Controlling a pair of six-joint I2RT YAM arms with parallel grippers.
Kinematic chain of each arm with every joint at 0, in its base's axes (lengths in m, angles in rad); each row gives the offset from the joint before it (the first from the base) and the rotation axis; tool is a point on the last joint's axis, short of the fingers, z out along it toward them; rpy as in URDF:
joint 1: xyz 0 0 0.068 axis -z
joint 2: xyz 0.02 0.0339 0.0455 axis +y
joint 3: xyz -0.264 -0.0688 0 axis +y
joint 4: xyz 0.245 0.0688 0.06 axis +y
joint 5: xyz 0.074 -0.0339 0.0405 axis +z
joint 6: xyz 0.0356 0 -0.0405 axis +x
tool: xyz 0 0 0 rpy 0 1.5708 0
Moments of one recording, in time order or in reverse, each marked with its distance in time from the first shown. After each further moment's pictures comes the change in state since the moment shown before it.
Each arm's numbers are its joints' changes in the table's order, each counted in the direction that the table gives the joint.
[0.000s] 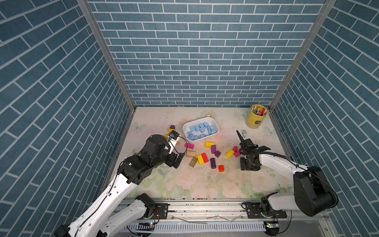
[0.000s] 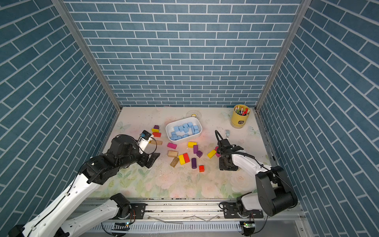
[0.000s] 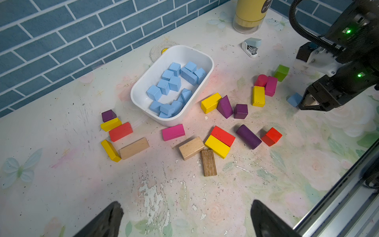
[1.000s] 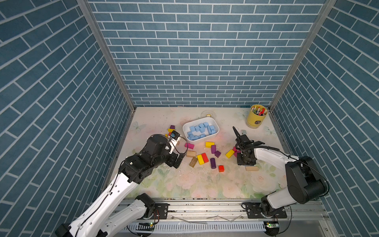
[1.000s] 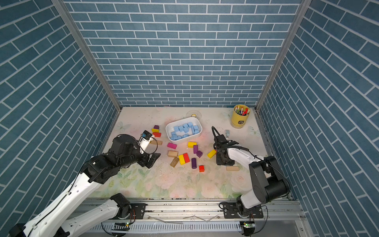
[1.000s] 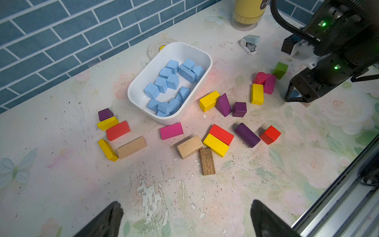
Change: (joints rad) left arm 0.000 0.012 0.002 0.000 -0.011 0.000; right arm -0.018 0.128 -0.101 -0.044 -0.024 0.020
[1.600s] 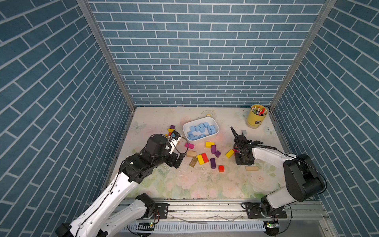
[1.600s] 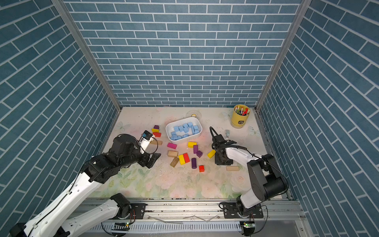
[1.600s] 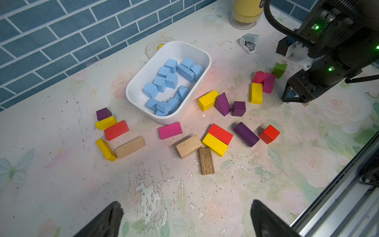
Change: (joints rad) left arm -0.001 0.005 0.000 0.000 -0.005 0.000; right arm -0.035 0.033 -0.021 -0.008 0.006 0.006
